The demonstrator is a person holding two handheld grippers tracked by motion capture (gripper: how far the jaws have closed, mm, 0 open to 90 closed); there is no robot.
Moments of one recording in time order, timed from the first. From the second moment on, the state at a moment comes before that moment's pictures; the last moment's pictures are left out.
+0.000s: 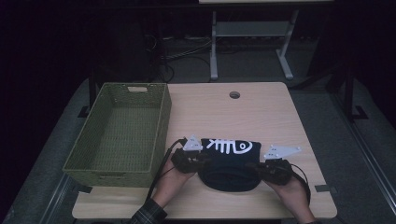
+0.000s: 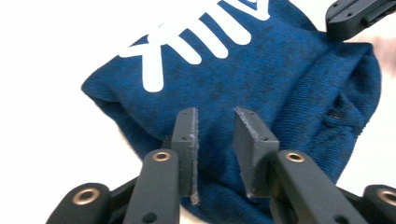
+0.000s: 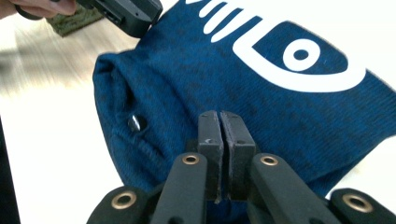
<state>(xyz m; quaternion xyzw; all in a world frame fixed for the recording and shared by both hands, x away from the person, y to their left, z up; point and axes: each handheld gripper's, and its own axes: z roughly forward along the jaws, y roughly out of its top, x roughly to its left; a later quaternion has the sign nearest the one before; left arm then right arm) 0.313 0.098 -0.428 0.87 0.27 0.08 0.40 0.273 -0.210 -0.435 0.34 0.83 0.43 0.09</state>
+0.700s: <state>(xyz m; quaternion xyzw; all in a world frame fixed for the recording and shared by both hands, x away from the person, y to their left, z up) 0.326 0.111 -0.432 0.85 0.32 0.09 0.40 0.333 -0.177 -0.419 0.33 0.82 0.46 0.11</state>
